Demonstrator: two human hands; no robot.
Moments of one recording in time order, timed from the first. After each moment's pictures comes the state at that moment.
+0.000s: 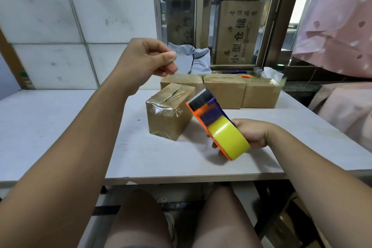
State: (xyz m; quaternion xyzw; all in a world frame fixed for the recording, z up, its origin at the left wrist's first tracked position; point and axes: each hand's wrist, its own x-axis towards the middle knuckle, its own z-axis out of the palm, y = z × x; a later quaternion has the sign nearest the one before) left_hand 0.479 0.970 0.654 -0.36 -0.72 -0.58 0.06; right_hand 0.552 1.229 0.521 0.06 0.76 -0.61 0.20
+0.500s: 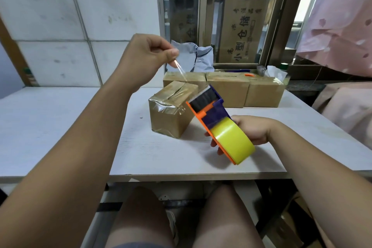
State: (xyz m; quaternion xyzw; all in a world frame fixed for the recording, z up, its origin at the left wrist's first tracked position) left_hand 0.480 0.971 0.654 -0.35 -0.76 -0.53 0.14; right_hand 0.555 1.220 0.534 0.01 0.80 -0.56 0.21
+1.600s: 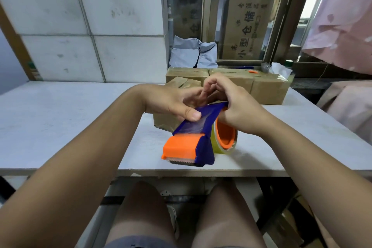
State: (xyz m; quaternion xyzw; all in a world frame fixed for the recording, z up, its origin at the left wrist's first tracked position) left_hand 0.469 0.985 0.608 -0.52 -0.70 -0.31 -0.38; right_hand 0.581 1.154 0.587 -0.19 0.88 -0.40 -0.17
